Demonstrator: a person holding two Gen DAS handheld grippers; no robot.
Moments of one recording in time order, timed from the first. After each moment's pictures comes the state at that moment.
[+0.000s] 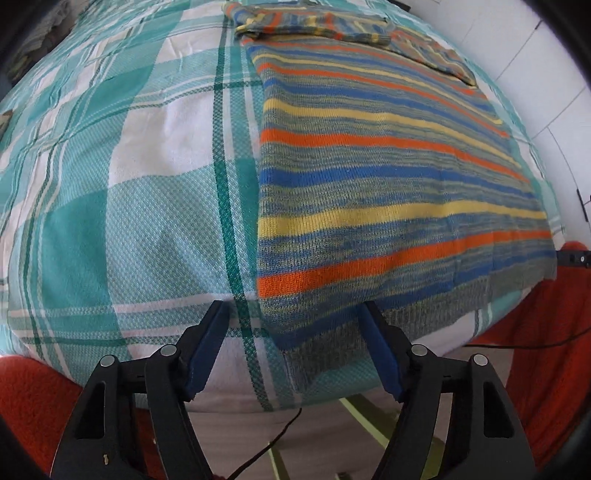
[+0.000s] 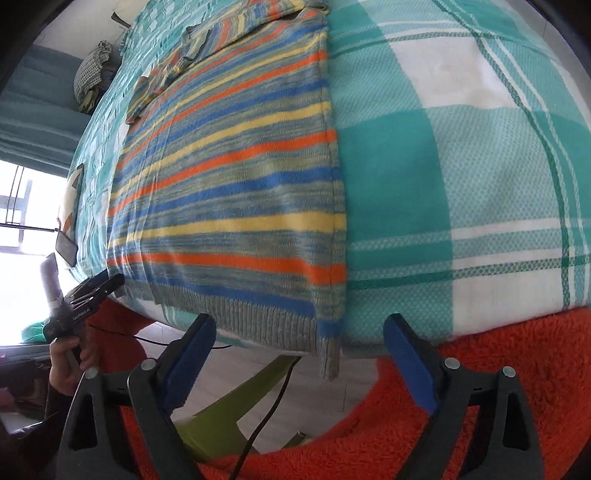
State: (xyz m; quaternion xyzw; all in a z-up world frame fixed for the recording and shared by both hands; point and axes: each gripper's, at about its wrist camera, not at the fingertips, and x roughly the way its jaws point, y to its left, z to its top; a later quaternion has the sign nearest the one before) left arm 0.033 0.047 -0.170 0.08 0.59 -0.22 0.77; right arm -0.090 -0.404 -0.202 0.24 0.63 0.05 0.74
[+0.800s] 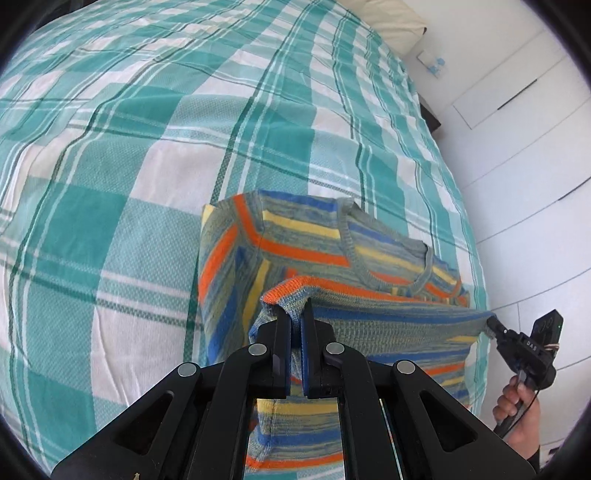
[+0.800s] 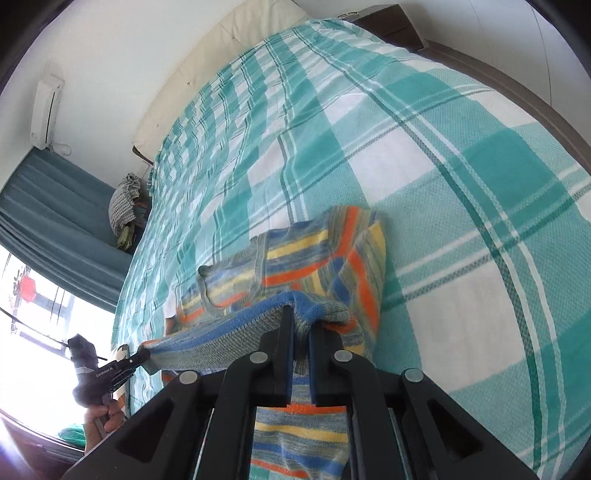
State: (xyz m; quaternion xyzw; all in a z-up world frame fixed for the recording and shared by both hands) left arm 0.365 -0.018 -0.102 -0.14 0.55 -0.21 0.80; right arm 0.190 -0.528 -0.126 0.35 0.40 0.01 0.85
